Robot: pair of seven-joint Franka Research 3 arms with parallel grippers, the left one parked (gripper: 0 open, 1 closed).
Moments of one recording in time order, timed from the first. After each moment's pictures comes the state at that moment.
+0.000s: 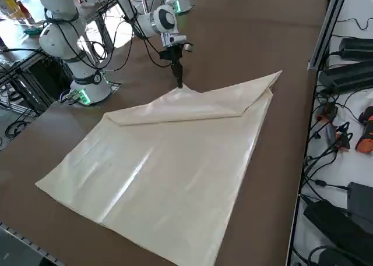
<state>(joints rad) 0.30 0.32 0.40 -2.45 -1.16 2.27 1.38</state>
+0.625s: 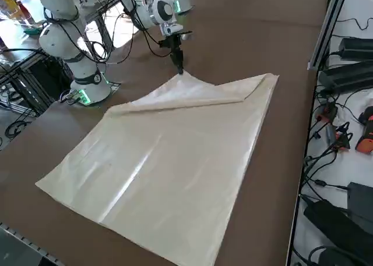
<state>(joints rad) 0.30 0.32 0.56 -2.41 -1.02 2.38 1.53</state>
